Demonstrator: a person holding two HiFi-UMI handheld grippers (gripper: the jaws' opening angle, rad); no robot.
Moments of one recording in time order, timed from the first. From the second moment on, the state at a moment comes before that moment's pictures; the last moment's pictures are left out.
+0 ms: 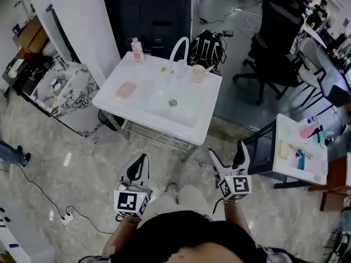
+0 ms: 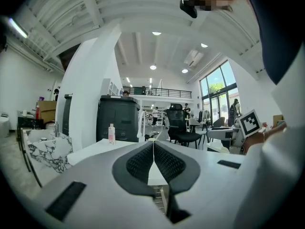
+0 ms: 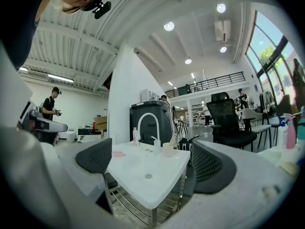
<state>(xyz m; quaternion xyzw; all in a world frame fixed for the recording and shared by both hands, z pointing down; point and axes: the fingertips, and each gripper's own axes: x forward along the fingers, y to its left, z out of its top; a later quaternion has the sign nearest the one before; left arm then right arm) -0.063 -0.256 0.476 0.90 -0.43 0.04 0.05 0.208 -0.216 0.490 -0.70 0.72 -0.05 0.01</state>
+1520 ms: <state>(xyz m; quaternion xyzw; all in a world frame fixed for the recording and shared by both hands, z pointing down) -0.081 -0.367 0.481 0.77 -0.63 0.04 0.08 0.341 -0.644 0.604 -0.63 0.75 -0.19 -0.09</state>
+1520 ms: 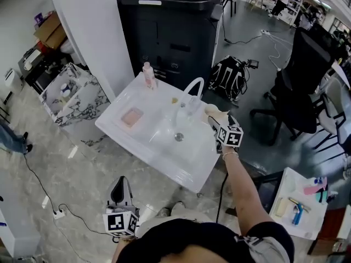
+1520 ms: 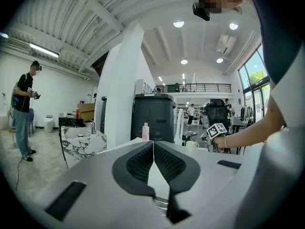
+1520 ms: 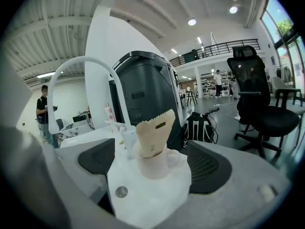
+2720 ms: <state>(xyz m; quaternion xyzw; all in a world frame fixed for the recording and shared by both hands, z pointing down) -0.073 -0.361 0.492 0.78 -0.62 0.04 0.09 0.369 -0.647 0.537 -0.64 0.75 -0.15 -0.03</state>
